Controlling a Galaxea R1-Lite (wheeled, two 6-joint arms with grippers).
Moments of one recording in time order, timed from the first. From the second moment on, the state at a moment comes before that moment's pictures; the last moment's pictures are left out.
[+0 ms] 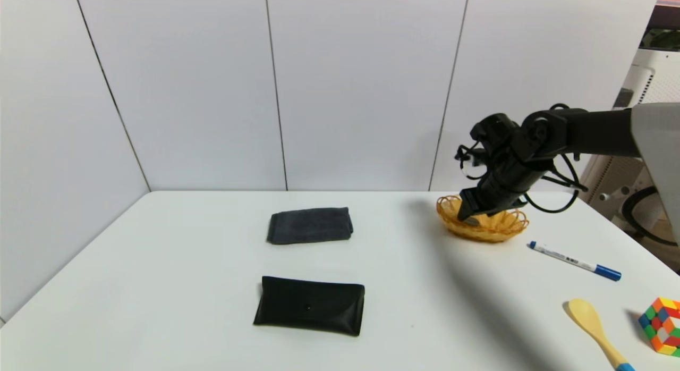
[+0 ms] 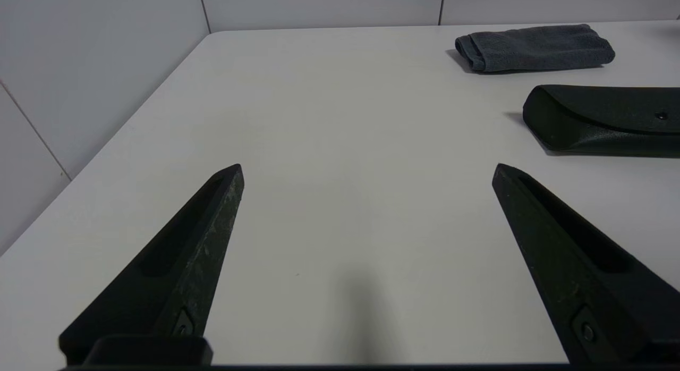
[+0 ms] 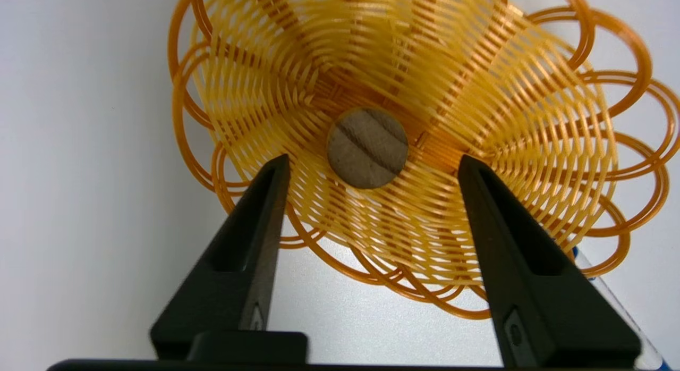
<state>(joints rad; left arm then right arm) 0.00 0.00 0.00 0.00 0.00 0.00 0.16 2.24 -1.88 0.75 -0.08 -0.05</state>
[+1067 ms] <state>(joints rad) 0.00 0.00 0.00 0.00 0.00 0.00 0.15 0.89 -0.66 0.48 -0.04 -0.08</state>
